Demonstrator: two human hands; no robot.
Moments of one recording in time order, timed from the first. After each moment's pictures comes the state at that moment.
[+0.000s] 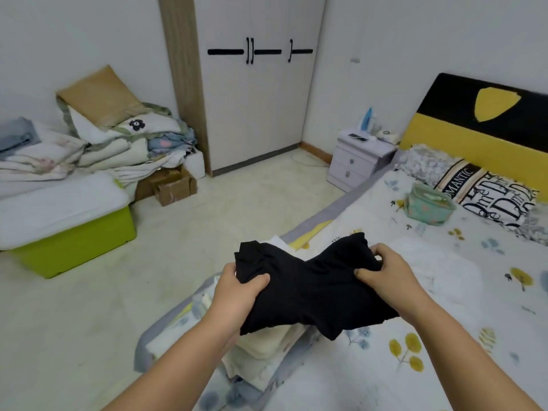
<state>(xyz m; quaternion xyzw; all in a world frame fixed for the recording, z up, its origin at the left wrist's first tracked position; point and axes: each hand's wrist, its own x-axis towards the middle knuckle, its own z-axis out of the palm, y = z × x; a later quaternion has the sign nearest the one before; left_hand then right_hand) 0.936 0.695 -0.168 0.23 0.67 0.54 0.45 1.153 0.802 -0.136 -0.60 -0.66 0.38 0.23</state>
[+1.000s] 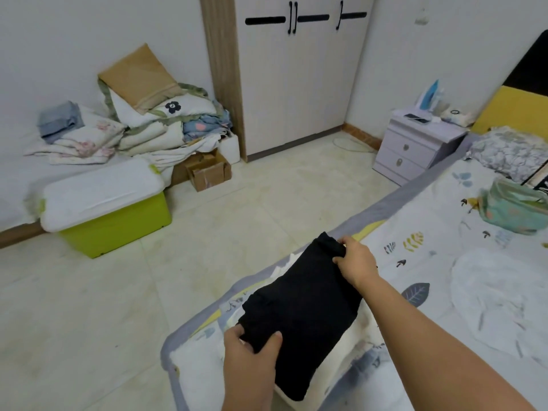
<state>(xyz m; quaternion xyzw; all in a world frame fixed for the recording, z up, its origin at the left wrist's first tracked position) 0.914 0.720 -0.239 0.05 0.75 0.53 0.38 0.997 0.950 -0.273 -0.59 -0.76 0.26 0.09</state>
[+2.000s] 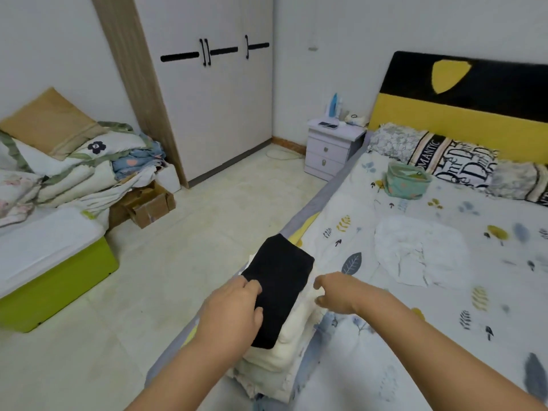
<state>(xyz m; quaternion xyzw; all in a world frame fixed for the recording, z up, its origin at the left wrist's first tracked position) 0.889 0.705 -0.154 0.69 0.72 0.08 0.07 1.071 0.811 -0.171 -0.53 -0.80 0.23 -0.18</state>
